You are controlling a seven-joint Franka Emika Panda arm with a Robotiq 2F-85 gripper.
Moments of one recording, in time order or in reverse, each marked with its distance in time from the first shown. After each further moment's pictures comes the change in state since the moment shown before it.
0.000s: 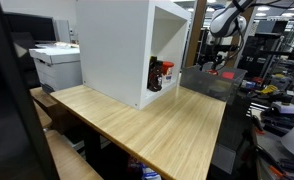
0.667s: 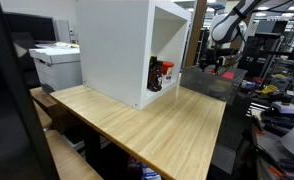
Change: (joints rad) arm 0.033 0.031 -0.051 -0.035 -0.138 0.079 0.061
